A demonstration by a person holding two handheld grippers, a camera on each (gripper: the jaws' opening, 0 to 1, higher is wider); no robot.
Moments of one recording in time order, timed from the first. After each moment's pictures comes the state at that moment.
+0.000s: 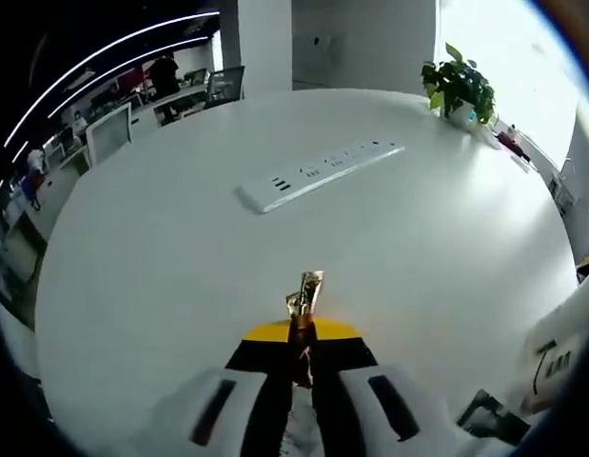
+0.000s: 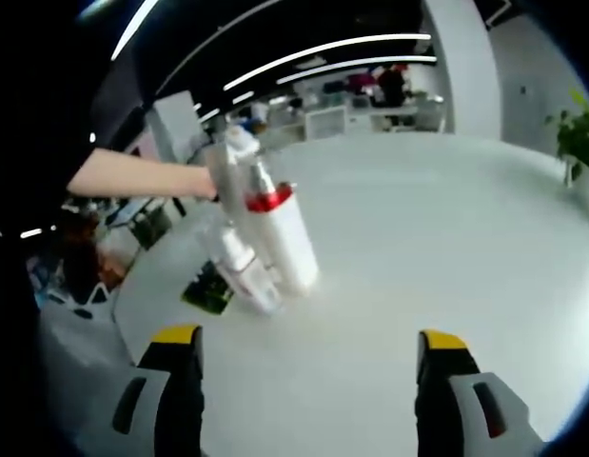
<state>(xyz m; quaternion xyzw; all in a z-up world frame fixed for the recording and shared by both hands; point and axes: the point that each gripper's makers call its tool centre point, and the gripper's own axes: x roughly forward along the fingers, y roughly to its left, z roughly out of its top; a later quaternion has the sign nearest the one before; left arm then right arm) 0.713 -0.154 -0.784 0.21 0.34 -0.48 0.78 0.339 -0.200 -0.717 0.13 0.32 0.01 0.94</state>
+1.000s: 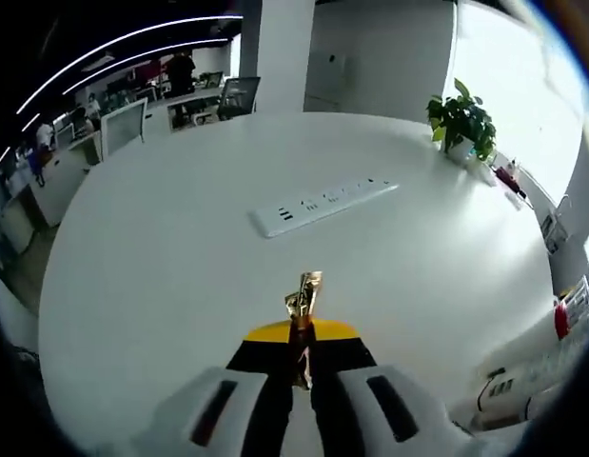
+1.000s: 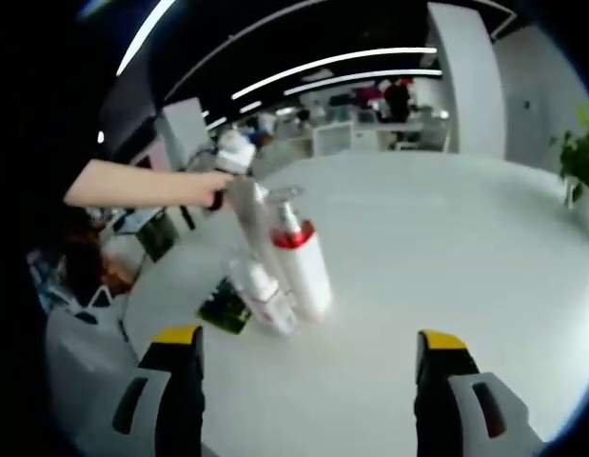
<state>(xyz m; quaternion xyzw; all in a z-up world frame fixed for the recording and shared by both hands) 0.681 -0.130 -0.716 0.14 0.34 -0.47 0.80 0.340 -0.186 -0.675 0.11 0.29 0.02 0.95</state>
